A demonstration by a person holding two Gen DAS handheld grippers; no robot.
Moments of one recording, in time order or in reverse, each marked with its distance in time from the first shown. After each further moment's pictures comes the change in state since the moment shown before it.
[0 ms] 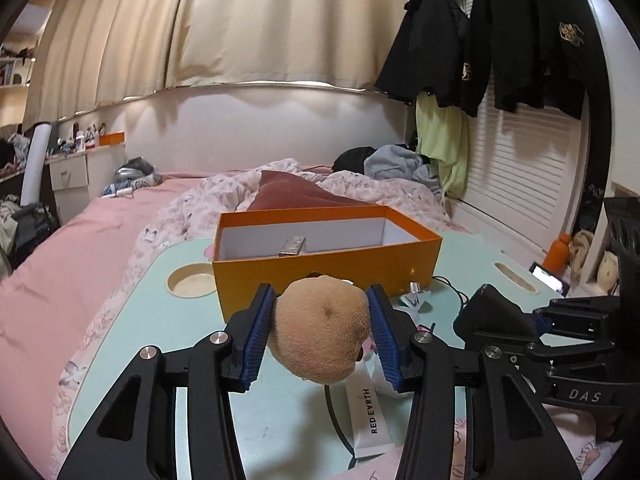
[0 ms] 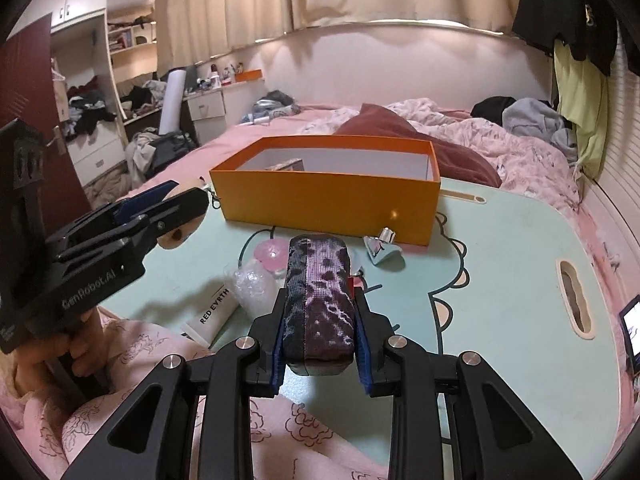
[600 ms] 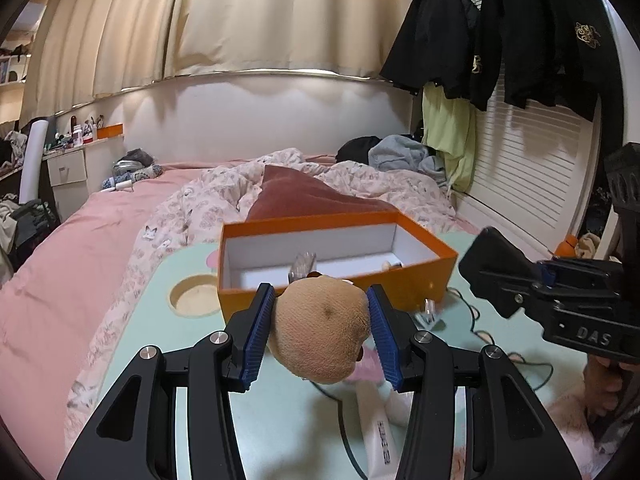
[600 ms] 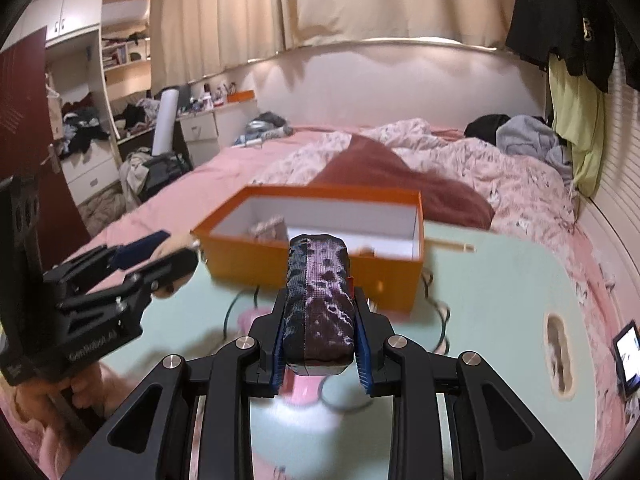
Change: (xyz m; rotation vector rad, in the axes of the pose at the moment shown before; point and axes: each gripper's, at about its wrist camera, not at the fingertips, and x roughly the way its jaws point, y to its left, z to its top) left arm 0.020 0.010 0.037 -0.011 0.055 -0.007; right arm 0.005 -0.014 0.057 0.002 -0.070 -0.025
